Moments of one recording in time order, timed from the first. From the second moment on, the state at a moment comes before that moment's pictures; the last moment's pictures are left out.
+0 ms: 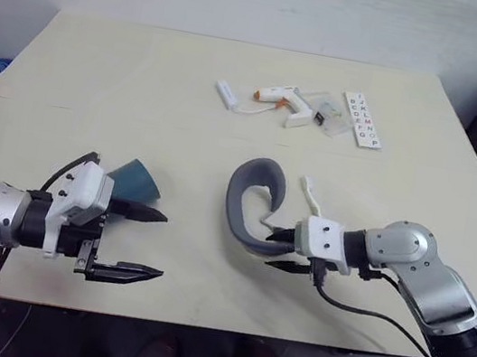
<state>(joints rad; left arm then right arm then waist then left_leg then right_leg) -0.03 1.01 0.33 -0.57 -0.80 0.68 -1.07 -0.46 -0.81 0.31 -0.28 0.19 0.28 1.19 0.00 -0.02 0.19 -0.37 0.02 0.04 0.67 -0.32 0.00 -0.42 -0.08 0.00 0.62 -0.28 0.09</state>
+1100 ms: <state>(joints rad) -0.46 0.81 0.02 -0.34 -0.67 0.58 -1.10 0.12 -0.95 -0.37 -0.31 0.20 0.53 0.92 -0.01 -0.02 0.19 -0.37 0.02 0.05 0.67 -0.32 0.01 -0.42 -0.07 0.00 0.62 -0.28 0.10</state>
